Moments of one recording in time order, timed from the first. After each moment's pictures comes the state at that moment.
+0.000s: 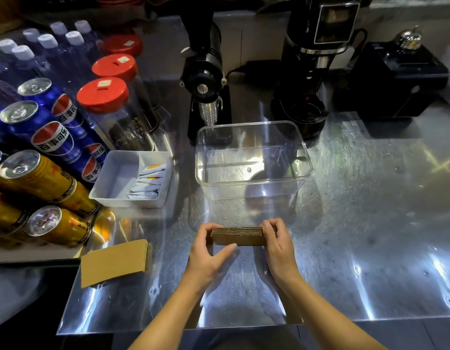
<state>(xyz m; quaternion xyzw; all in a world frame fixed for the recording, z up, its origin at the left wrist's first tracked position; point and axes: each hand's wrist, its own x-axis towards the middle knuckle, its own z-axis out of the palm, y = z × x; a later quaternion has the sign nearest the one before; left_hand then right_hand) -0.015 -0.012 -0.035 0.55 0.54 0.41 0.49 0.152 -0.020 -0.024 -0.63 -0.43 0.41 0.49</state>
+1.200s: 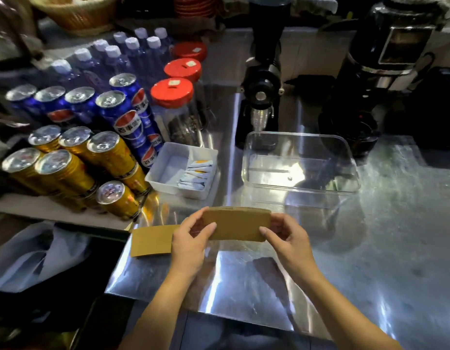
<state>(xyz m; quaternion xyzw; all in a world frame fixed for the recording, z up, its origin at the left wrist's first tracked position) -0.084 -0.017 0.020 0.41 0.62 0.52 0.41 0.113 -0.012 0.030 -0.53 -0.52 0.48 0.47</state>
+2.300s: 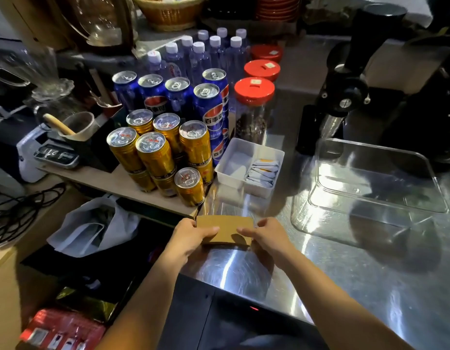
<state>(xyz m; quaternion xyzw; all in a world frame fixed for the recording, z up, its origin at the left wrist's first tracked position) -0.235 -0.035 0.014 0.28 0.75 0.34 0.49 -0.052 0.006 0.017 -0.61 -0.48 0.60 0.21</state>
